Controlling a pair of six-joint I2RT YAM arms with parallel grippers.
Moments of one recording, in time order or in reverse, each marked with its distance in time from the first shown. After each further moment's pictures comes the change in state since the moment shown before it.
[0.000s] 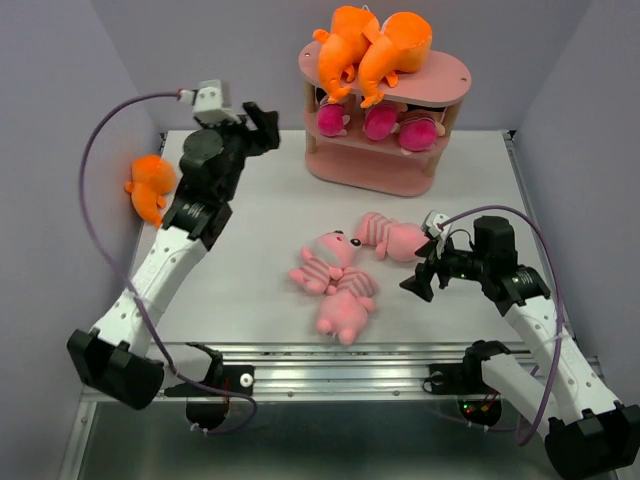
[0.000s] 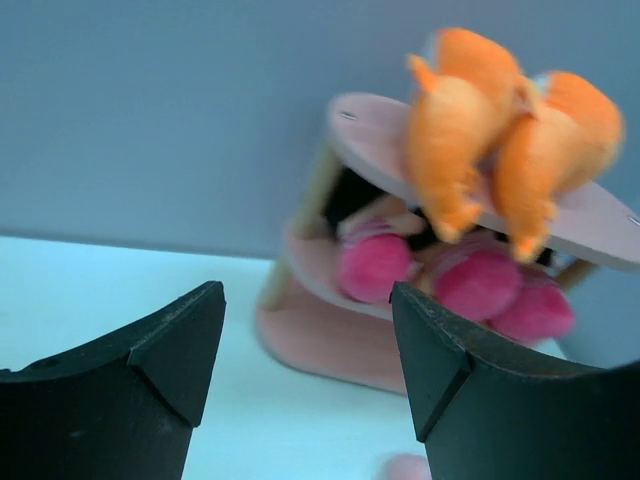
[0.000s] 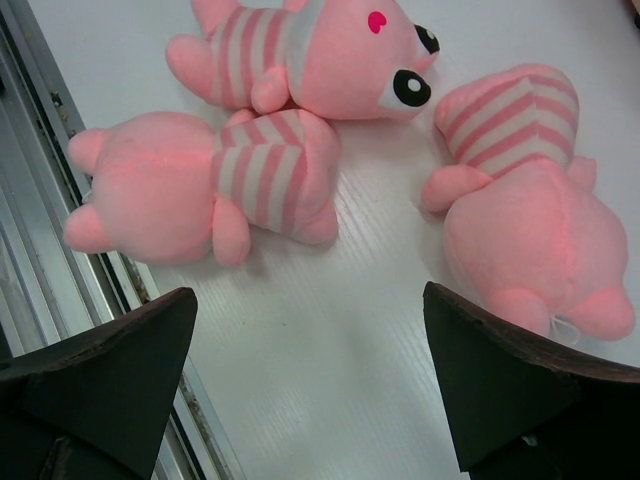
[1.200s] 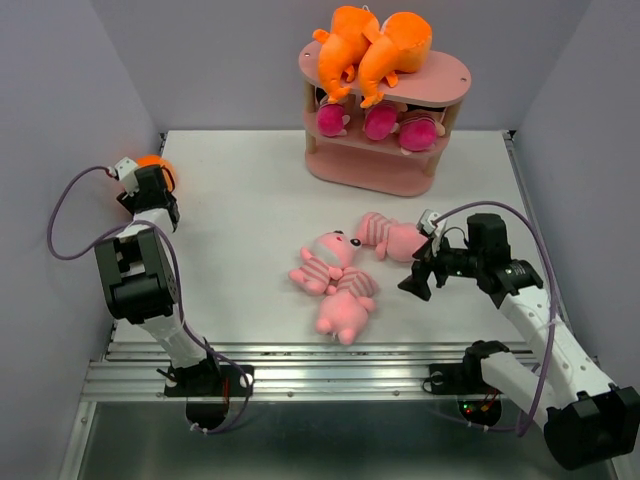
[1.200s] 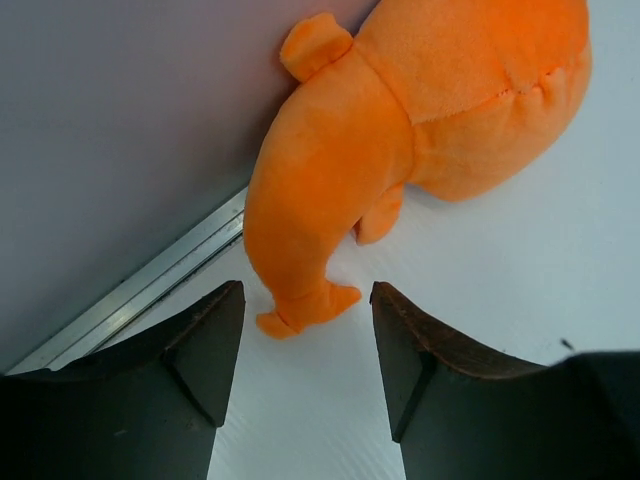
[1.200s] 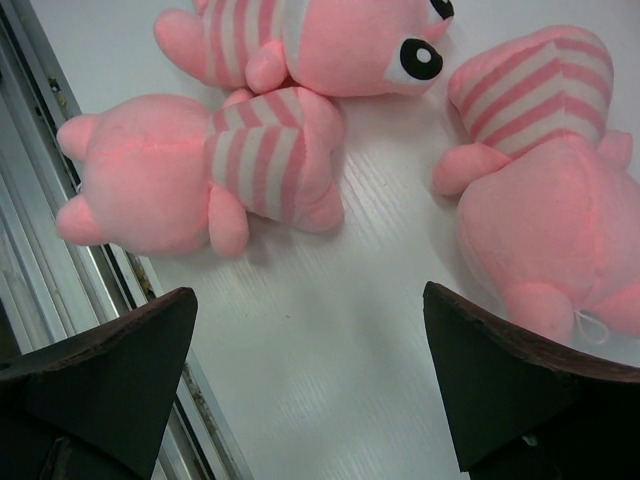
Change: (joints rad) left arm 0.752 0.426 -0.325 0.076 -0.257 -0.076; right arm 0.000 0.067 0.000 0.000 -0.002 -0.004
